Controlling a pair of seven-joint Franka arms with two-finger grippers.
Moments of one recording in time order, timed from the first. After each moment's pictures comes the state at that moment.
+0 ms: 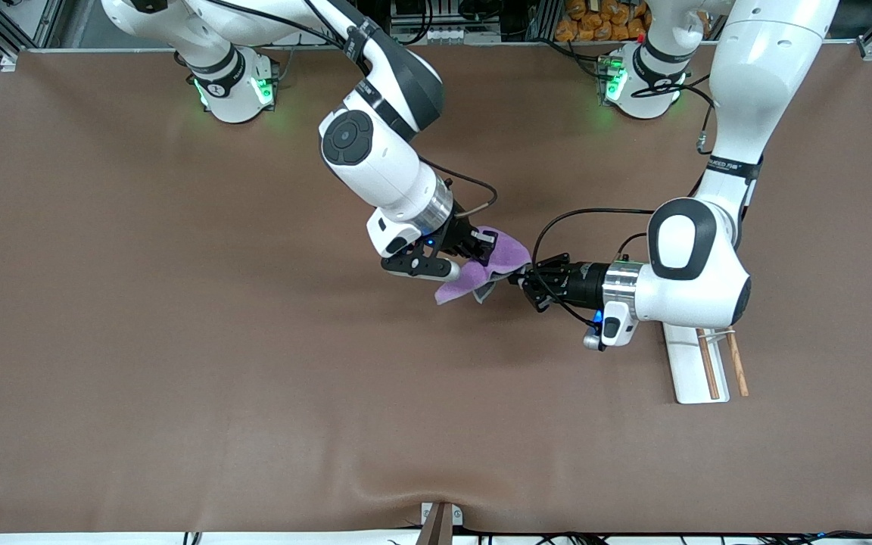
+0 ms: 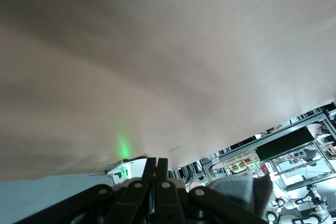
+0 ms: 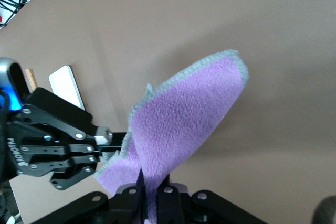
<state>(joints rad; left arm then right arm) -0.20 0.54 -0.11 -1.61 -0.97 1.88 -0.67 0.69 0.58 0.08 -1.36 0.36 2.33 0.86</state>
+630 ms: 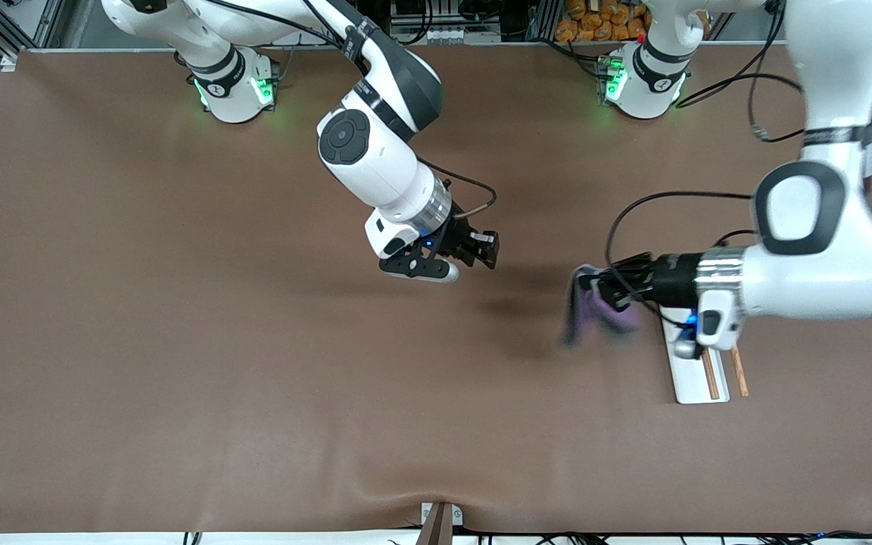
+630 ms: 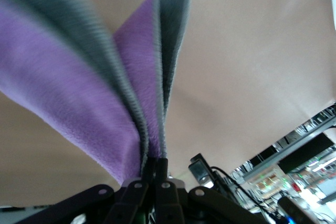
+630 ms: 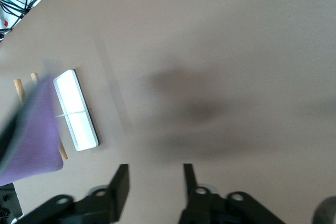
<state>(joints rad) -0.07 0.41 -0.11 -1.45 -0.72 1.68 -0.67 0.69 0.58 0.08 -1.36 0.36 2.34 0.86</state>
